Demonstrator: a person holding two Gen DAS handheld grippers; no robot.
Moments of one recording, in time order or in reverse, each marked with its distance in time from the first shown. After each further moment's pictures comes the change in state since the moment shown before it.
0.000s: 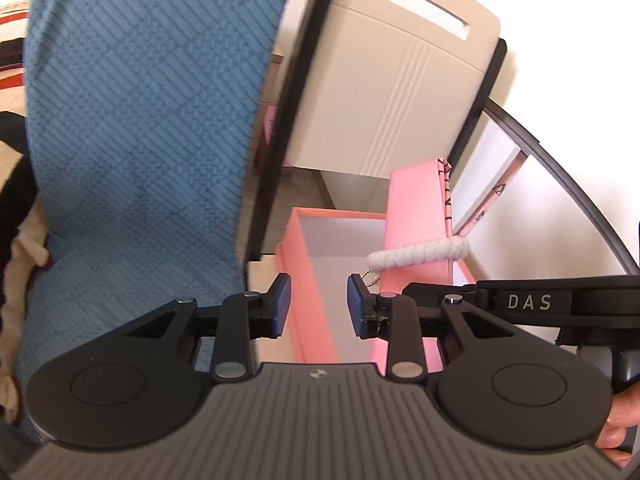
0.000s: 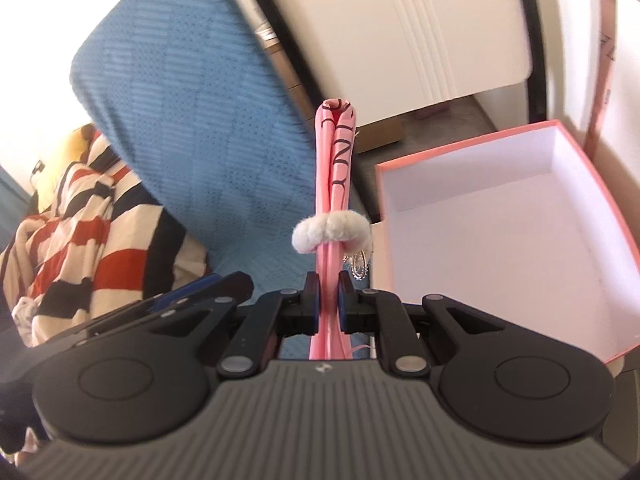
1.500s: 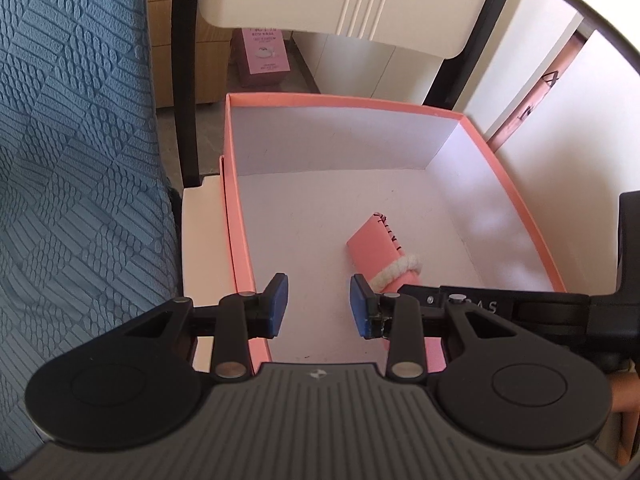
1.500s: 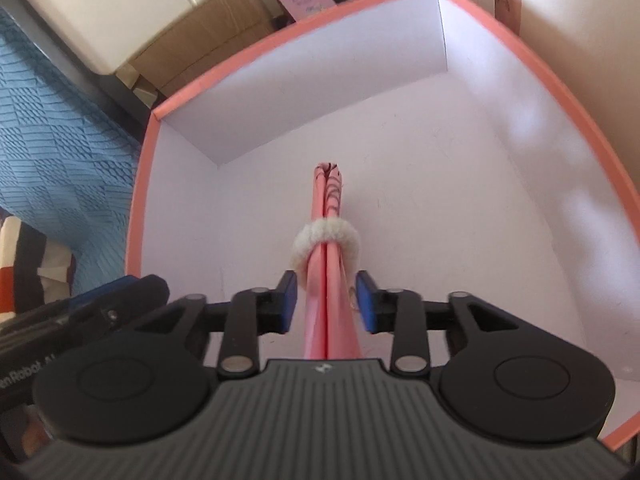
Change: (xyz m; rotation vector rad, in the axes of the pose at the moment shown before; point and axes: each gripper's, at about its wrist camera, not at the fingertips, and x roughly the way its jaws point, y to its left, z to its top) left arm 0.192 -0.051 -0.031 0.059 0.266 0.035; right arm 0.117 -0.169 -0.013 0.164 0.157 -0.167
